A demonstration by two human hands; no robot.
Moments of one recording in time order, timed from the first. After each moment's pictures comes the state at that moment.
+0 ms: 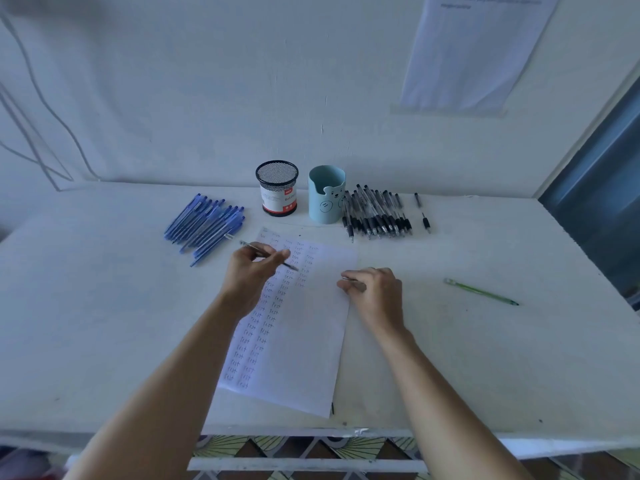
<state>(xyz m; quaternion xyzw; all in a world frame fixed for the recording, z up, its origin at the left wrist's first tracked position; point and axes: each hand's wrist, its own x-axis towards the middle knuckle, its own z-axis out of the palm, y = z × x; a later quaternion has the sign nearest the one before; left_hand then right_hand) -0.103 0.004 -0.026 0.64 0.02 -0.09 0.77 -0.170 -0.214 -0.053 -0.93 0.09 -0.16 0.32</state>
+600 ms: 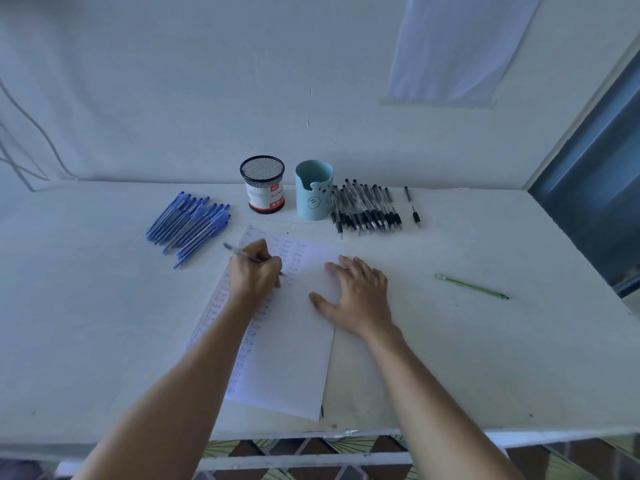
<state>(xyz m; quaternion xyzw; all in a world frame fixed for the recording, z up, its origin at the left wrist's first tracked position) -0.100 -0.027 -0.037 0.80 0.03 0.04 0.60 -0.168 -0.215 -0.059 -0.98 0.03 -0.02 0.17</state>
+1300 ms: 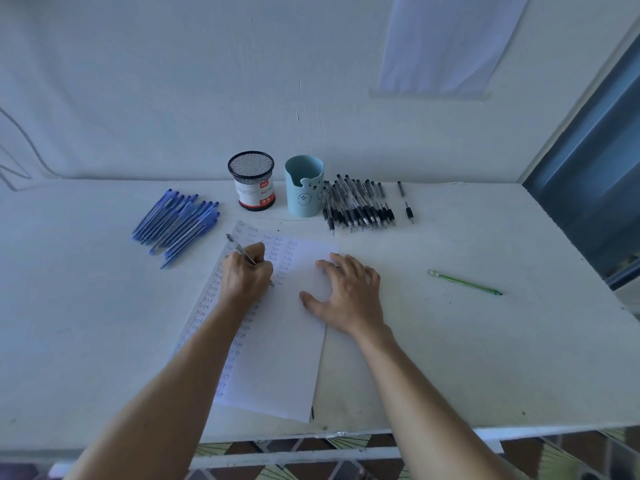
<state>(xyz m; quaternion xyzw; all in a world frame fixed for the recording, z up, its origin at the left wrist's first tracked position) -0.104 -0.031 -0.037 0.87 -0.03 0.06 0.50 -0.167 -0.212 -0.061 -0.98 0.05 -0.05 0.18</state>
